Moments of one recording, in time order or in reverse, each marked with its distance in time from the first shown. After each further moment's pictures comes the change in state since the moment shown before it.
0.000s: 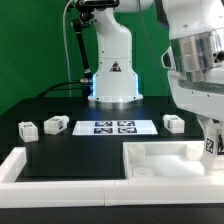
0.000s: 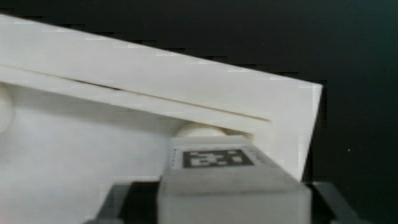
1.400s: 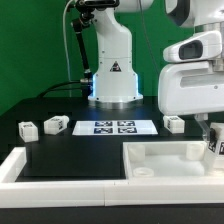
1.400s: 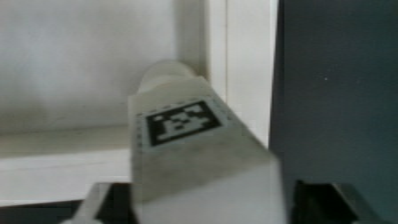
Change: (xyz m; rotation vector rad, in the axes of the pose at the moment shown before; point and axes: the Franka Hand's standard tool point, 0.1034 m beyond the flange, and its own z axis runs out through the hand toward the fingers) arm -0.009 -0.012 -0.006 -0.083 0.134 -1.198
